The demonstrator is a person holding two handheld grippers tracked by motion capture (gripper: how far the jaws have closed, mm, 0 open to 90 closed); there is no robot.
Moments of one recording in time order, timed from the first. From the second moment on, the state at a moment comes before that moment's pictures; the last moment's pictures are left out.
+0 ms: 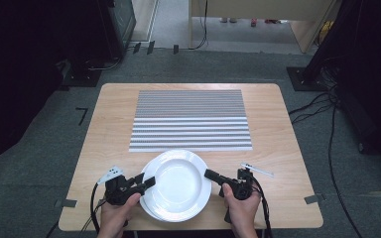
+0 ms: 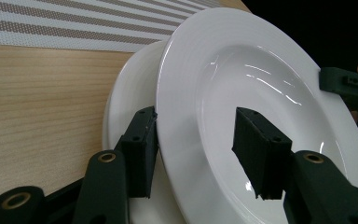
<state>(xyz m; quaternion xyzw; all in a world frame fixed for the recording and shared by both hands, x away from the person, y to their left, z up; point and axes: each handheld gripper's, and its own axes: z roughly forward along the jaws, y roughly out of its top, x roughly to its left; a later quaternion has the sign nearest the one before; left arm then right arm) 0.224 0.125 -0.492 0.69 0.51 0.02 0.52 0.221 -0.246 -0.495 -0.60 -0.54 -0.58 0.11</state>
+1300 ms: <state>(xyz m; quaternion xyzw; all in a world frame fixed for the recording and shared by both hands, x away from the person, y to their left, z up) 0.232 0.142 -0.499 0.63 0.53 -0.07 0.56 0.226 -0.249 -0.504 -0.59 -0.52 -0.60 0.12</state>
